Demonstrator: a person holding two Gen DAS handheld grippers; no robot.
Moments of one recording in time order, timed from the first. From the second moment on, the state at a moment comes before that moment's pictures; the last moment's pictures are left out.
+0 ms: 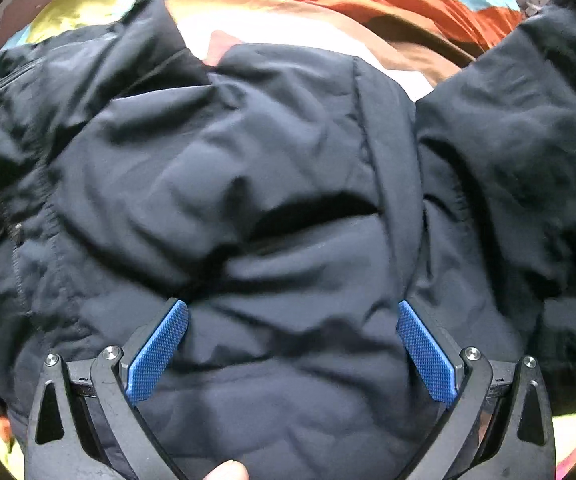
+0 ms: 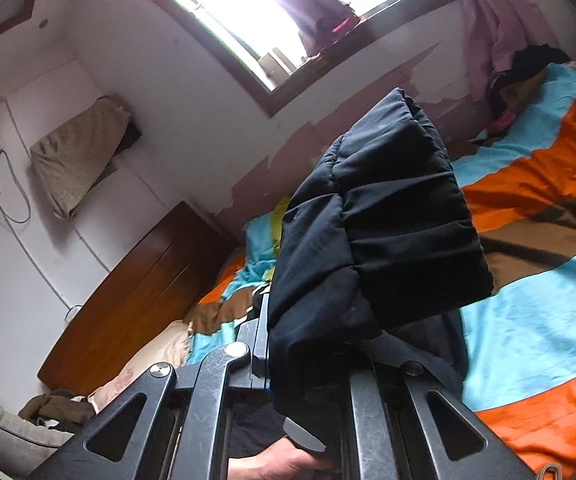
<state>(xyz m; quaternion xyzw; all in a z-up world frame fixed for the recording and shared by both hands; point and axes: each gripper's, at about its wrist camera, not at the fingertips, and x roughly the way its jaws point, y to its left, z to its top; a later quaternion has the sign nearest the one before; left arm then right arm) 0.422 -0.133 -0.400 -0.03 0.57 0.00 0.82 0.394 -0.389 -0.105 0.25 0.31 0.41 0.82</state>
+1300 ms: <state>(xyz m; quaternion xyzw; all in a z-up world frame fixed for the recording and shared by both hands) 0.143 0.243 -0.347 -0.19 0.57 0.12 0.79 0.344 -0.082 -0.259 0.02 0.47 0.41 0.78</state>
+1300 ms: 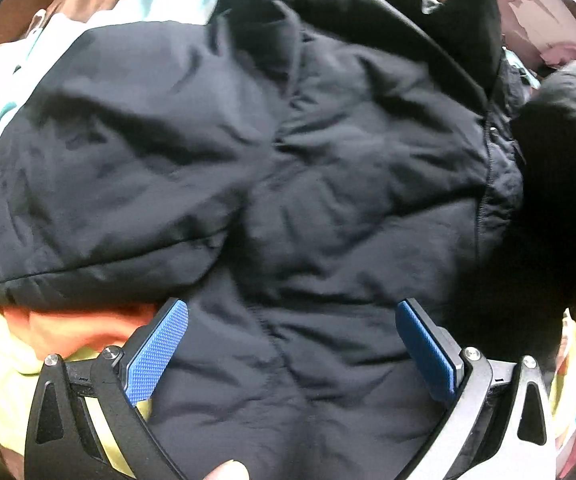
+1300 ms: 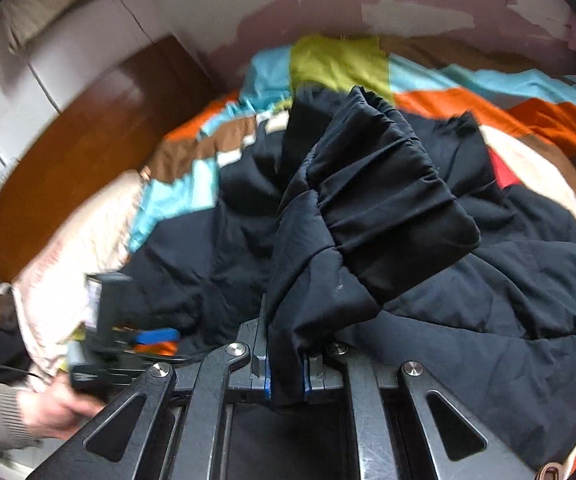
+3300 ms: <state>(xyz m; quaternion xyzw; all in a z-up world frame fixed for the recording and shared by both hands) 0.062 0.348 -0.336 -0.31 0.54 0.05 0.78 0.338 -0.204 -0.273 0.05 0.52 0.37 0.77</state>
